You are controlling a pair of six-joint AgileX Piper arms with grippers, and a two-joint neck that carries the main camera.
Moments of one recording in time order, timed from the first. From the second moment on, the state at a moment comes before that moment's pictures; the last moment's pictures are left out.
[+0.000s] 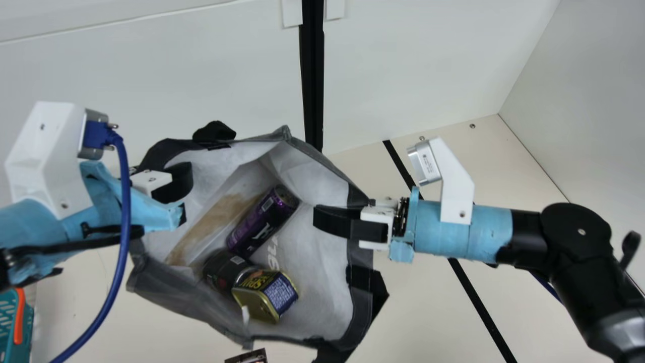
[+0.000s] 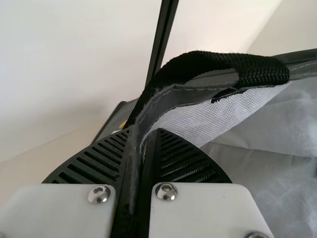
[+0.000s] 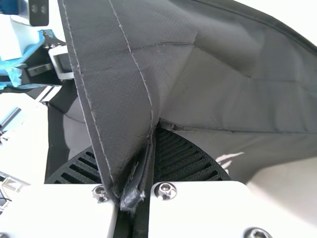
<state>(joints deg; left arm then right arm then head) -26.8 89.4 -100.9 -22.9 50.3 11.3 -12.0 68.6 -56.8 84.2 70.3 -55.3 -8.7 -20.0</state>
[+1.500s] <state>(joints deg) -30.7 89.1 -109.7 -28.3 69.9 15.0 -21.2 49.6 -75.7 54.9 69.8 -40.2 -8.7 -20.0</state>
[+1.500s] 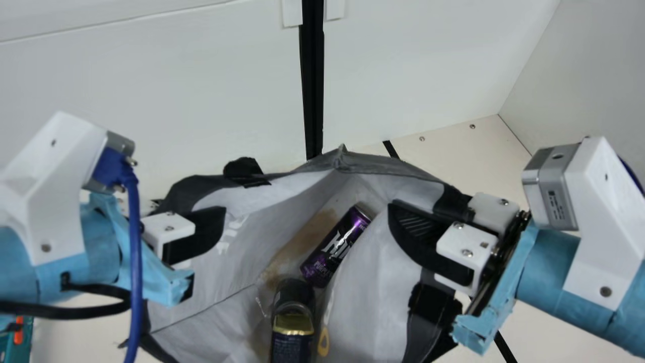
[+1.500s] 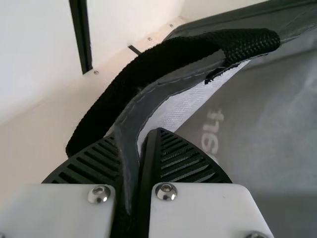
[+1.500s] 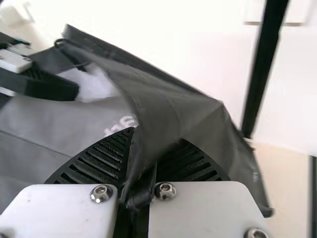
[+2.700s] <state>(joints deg) -25.7 117.6 -139.5 -32.9 69.9 32.7 3.9 70.9 -77.0 30.6 40.1 -37.2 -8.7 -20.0</state>
